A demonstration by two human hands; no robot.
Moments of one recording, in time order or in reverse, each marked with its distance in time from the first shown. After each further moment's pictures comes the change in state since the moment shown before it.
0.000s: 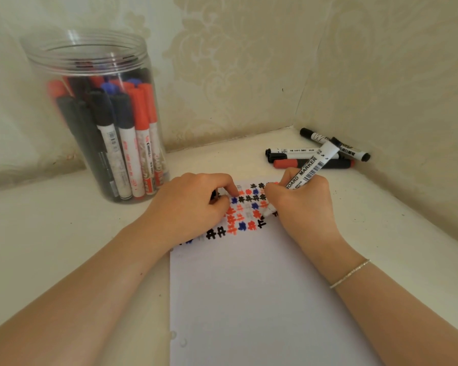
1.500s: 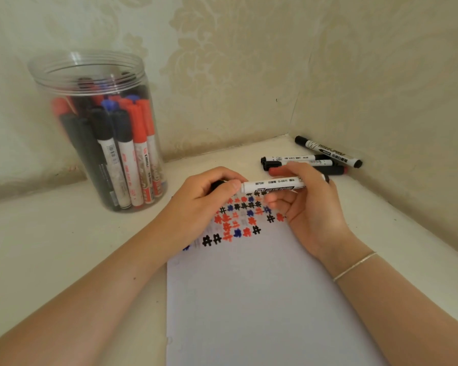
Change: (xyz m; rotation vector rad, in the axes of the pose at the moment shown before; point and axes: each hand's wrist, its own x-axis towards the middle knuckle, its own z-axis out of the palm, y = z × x) left_hand -0.003 0.017 -0.001 -0.715 0.056 0.012; right_hand 0.013 -0.005 -0.020 0.849 -0.250 0.166
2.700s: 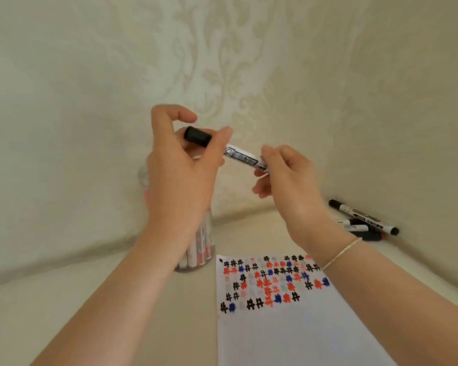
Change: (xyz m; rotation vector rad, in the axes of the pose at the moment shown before) left_hand 0.014 0.117 -0.073 0.046 0.772 0.399; right_hand 0.014 -0.060 0.127 -0.464 -0.026 -0.409
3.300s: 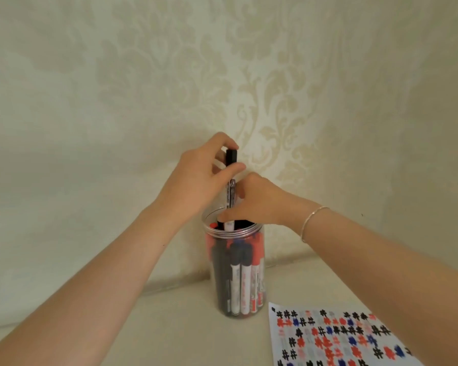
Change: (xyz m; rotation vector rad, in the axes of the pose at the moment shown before) left_hand 0.093 -0.023 -0.065 0.477 -0.338 0.091; right_hand 0.062 -0.022 0.102 -0.866 -0.655 -0.273
